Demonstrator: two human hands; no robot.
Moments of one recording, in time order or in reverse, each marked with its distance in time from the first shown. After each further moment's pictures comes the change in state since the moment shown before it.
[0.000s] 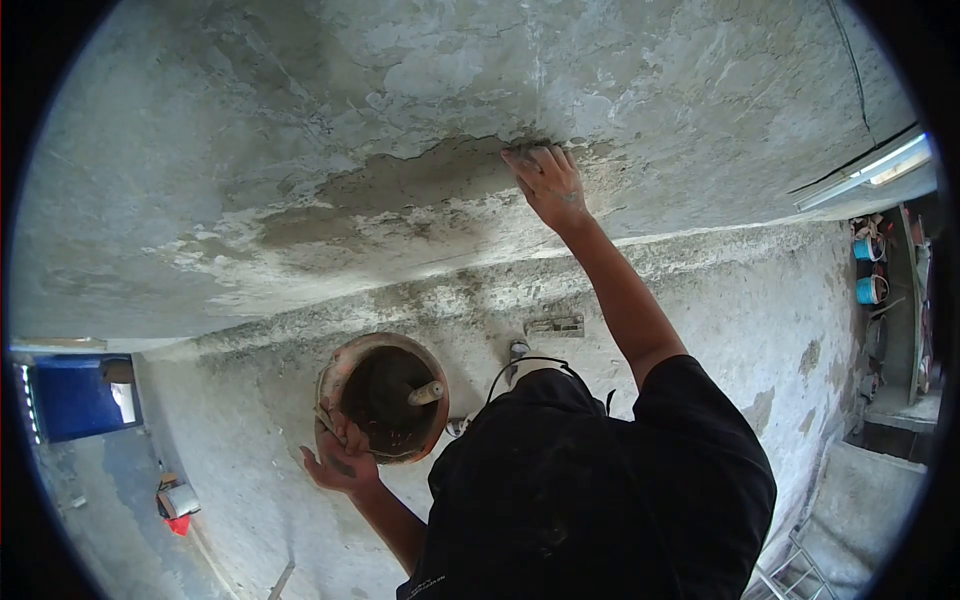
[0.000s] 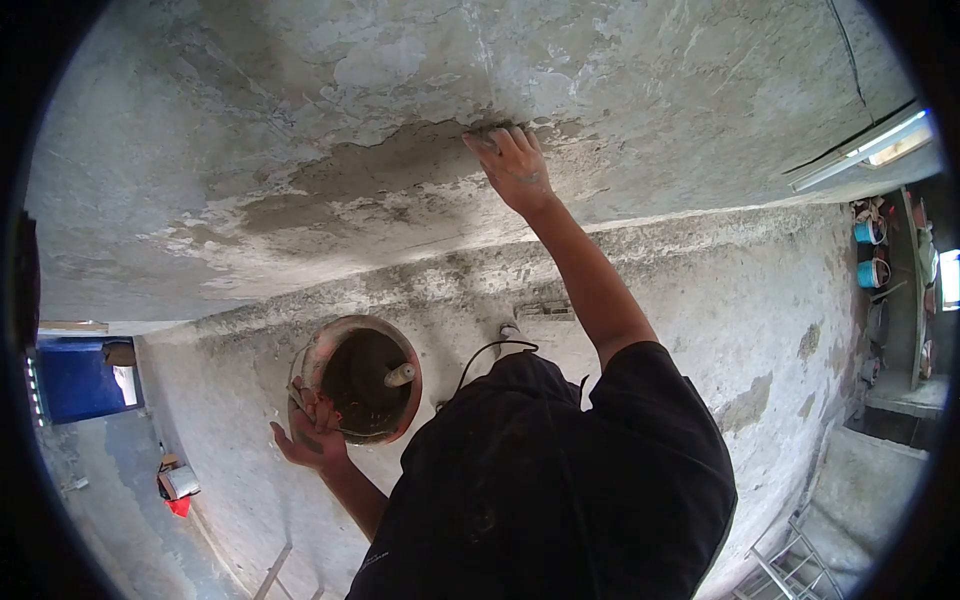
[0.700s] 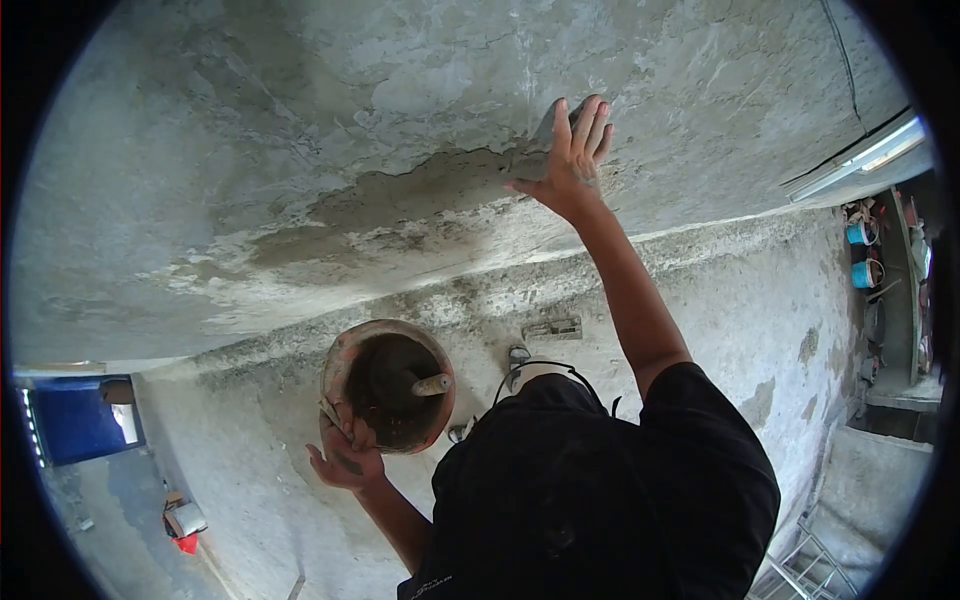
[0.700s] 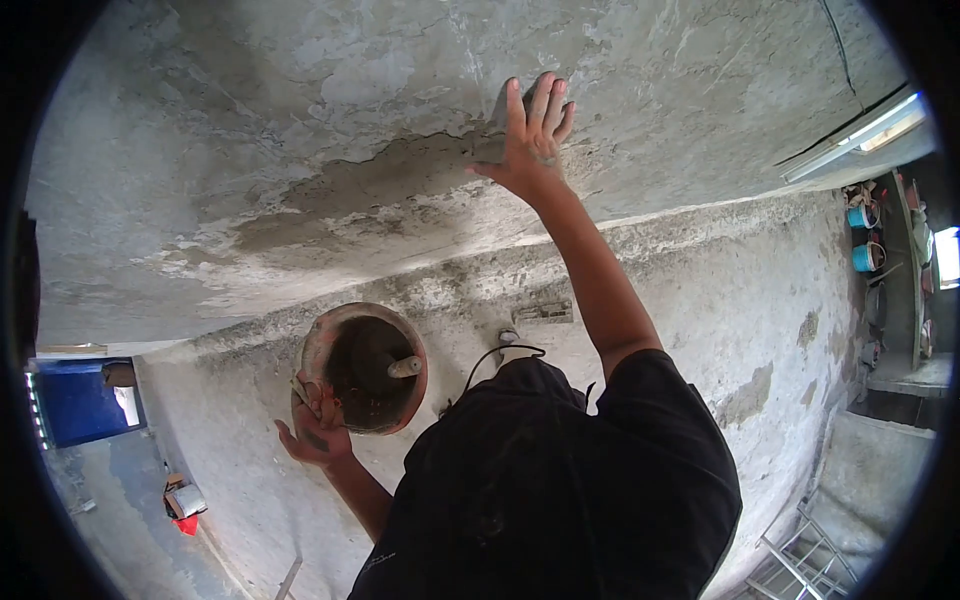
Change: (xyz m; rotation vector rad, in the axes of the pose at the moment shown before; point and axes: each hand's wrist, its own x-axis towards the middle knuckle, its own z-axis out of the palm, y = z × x) left_hand 0.030 -0.013 0.016 0.063 -0.097 -0.042; right_hand 0.034 0.008 -0.038 -0.044 -0.051 0.364
